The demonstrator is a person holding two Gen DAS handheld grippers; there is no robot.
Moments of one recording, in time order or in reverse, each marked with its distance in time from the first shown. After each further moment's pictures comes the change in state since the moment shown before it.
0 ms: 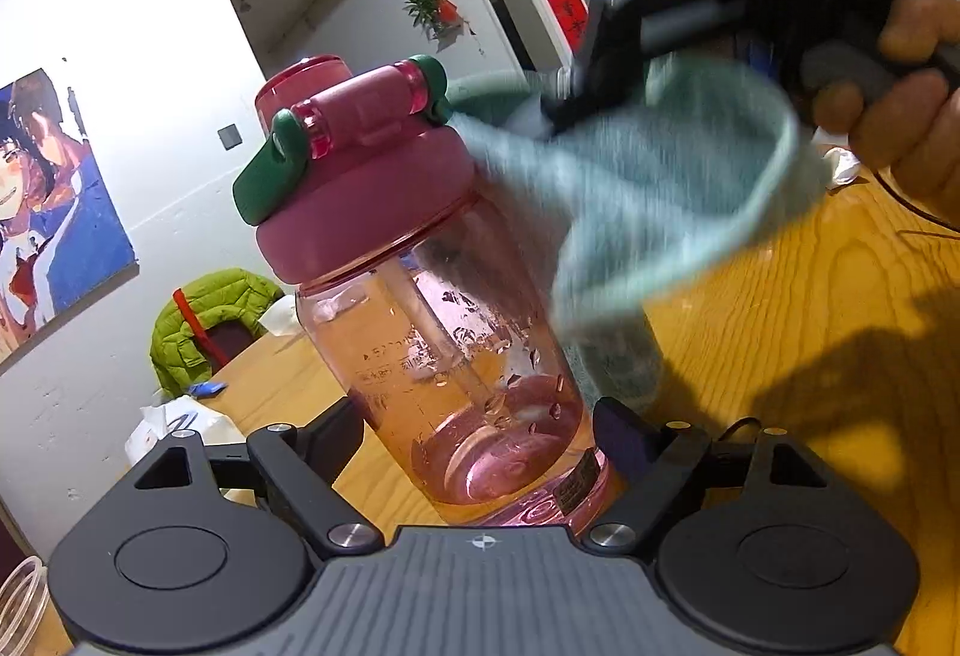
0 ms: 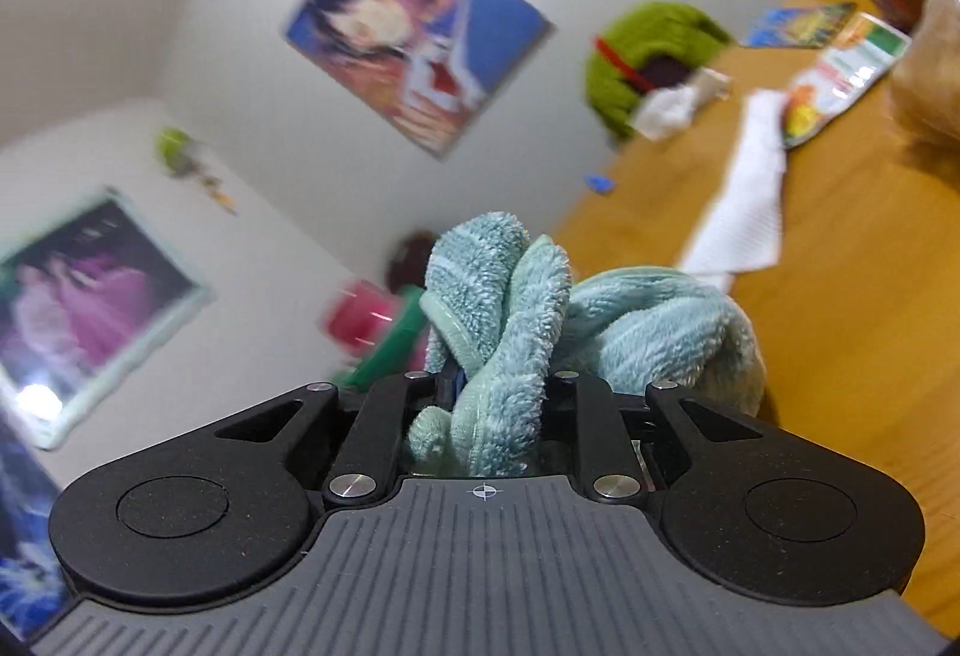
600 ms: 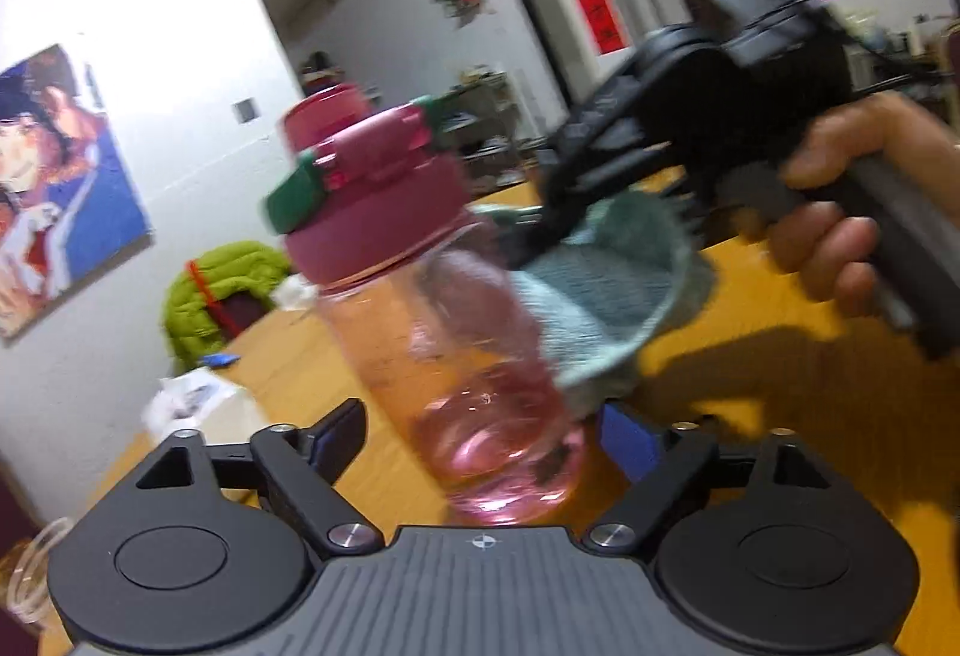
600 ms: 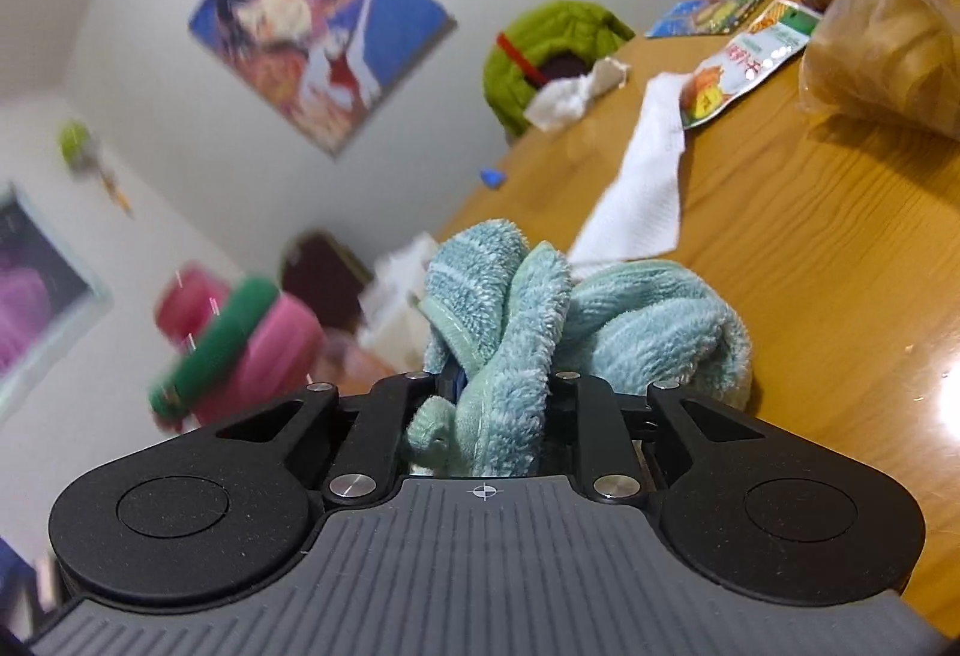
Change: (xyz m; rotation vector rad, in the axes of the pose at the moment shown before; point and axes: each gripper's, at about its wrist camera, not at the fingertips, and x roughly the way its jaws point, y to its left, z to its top) left arm -0.035 -0.009 0.013 -0.031 0.046 -0.004; right arm 0.025 -0.025 -0.004 0.063 -0.024 -0.177
